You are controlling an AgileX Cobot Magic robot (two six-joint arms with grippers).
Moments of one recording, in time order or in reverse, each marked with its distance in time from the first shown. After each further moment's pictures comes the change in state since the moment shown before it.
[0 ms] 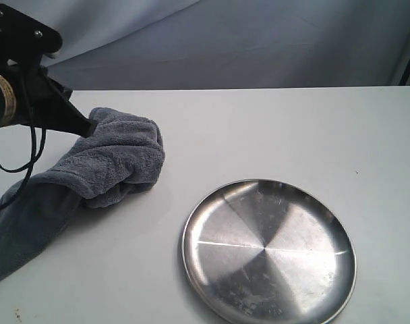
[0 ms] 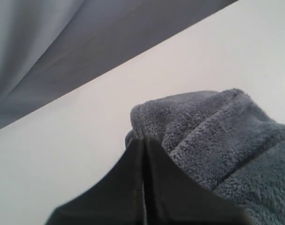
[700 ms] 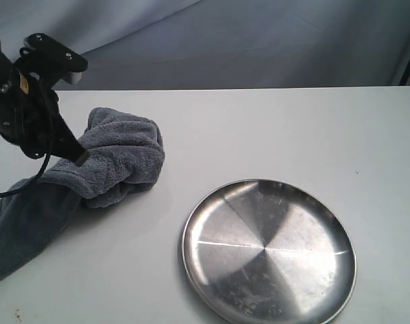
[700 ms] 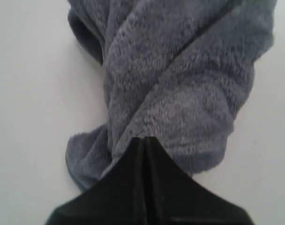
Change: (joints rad) left arm -0.006 0.120 -0.273 -0.907 0.621 0.961; right arm 0.000 0.000 0.000 0.000 0.000 0.000
